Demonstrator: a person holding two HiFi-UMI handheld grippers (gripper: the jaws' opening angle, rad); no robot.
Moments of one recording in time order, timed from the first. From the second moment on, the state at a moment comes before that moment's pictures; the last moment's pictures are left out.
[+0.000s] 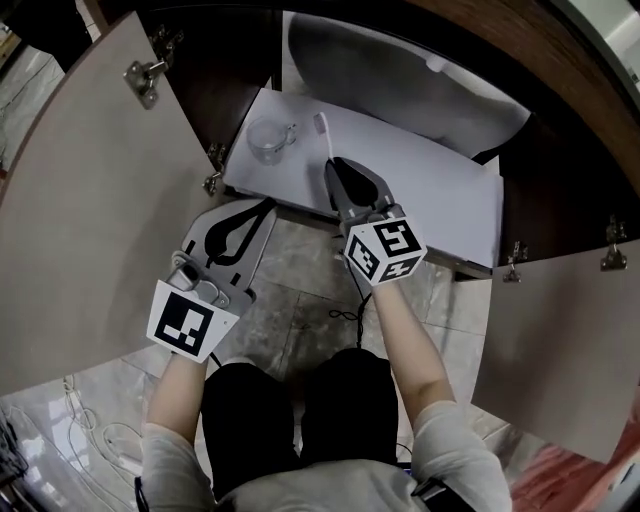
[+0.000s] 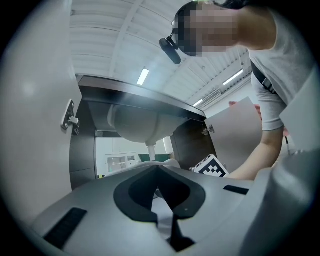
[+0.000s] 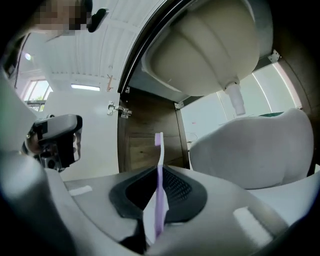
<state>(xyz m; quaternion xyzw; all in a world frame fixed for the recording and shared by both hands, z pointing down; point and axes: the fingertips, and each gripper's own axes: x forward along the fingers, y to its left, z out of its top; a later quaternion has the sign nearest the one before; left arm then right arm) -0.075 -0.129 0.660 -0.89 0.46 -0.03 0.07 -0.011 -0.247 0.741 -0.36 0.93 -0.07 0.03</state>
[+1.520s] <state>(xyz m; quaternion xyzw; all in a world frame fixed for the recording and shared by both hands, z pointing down) -0.119 -0.142 0.682 -0.87 0.48 0.00 0.04 -0.145 -0.346 0.722 -0.30 0.94 -0.05 0.11</state>
